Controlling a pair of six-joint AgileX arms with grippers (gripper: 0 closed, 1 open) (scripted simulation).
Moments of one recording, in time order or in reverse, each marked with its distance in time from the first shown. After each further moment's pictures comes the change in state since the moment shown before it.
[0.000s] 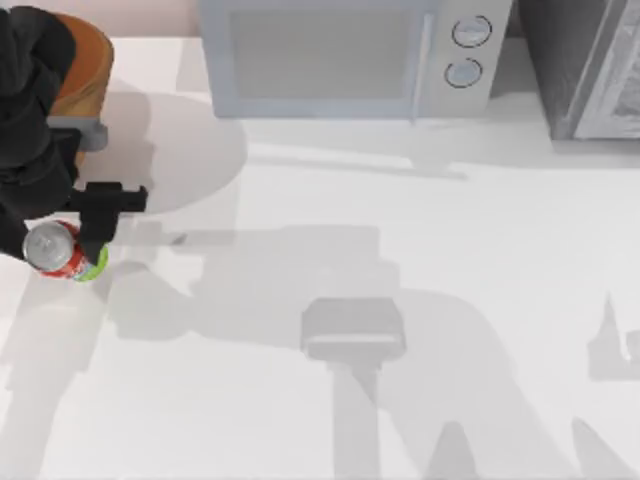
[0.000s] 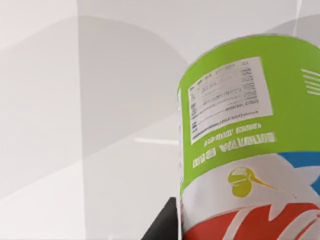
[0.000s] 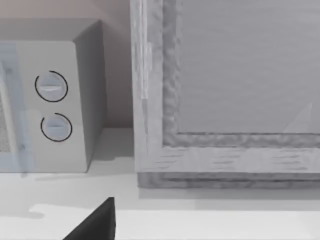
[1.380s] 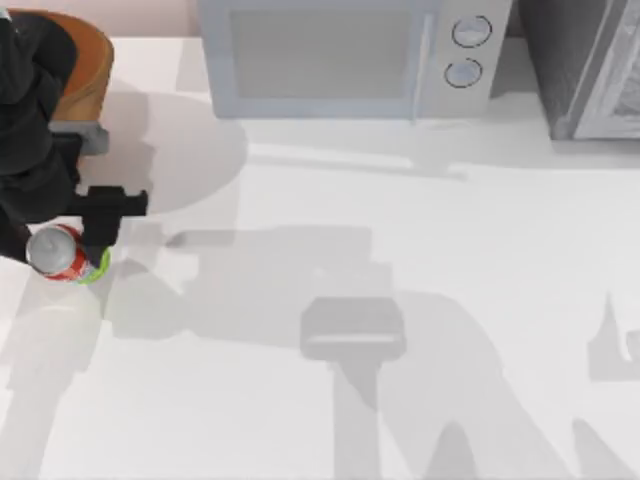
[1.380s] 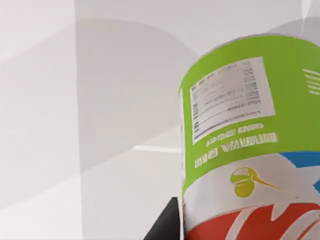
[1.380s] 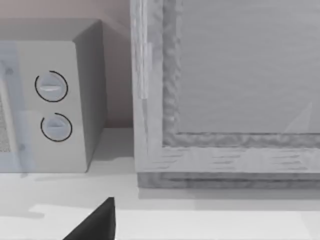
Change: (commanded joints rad) left arm 0.000 0.009 -0.021 0.030 0.000 0.000; right arm 0.000 0.000 0.000 0.000 0.000 0.000
